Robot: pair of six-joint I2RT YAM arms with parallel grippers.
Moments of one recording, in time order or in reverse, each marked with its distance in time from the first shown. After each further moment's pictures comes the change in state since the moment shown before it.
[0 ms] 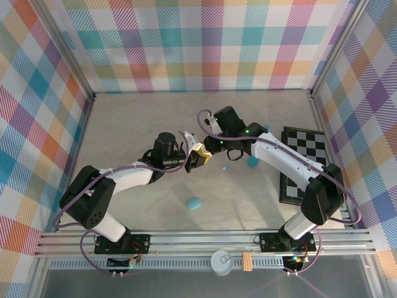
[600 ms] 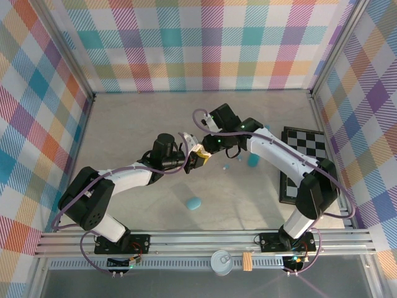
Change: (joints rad) left arm 0.000 -0.013 -0.017 -0.003 -0.019 0.019; right arm 0.007 0.072 0.093 -0.100 -0.006 -0.047
